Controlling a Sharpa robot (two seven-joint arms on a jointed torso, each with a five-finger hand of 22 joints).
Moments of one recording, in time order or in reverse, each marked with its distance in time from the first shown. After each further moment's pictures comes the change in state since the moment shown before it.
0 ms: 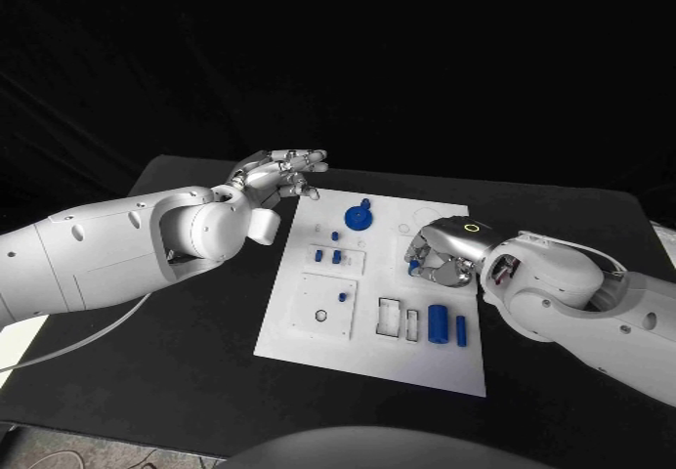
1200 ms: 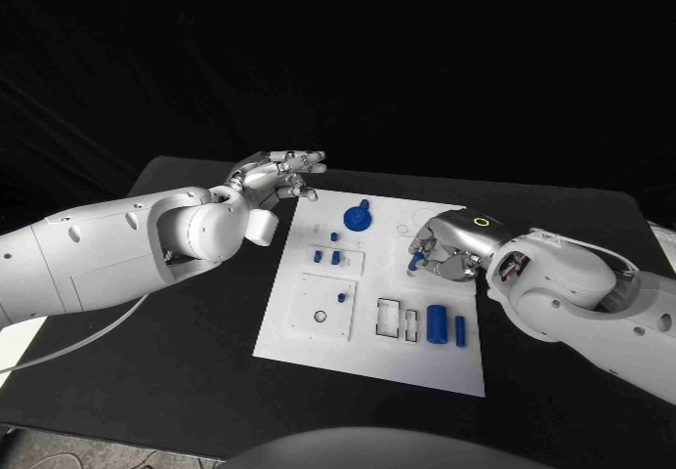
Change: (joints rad) left arm 0.000 -0.003 0.000 -0.001 0.000 0.009 -0.007; left_hand -0.005 0.005 -0.003 0.003 0.000 0.000 0.000 0.000 0.000 -0.007 0.000 0.005 0.000 -0.003 0.003 0.000 -0.005 0.000 0.000 0.000 -0.004 -0.002; right arm 0.007 -0.033 0.007 0.036 0.005 -0.058 -0.033; right_hand -0.010 0.001 0.030 -0.006 -0.010 0.028 -0.007 0.005 0.006 0.030 -0.009 -0.017 0.002 0.000 -0.007 0.008 0.009 0.000 0.003 -0.003 0.010 0.011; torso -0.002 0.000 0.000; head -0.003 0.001
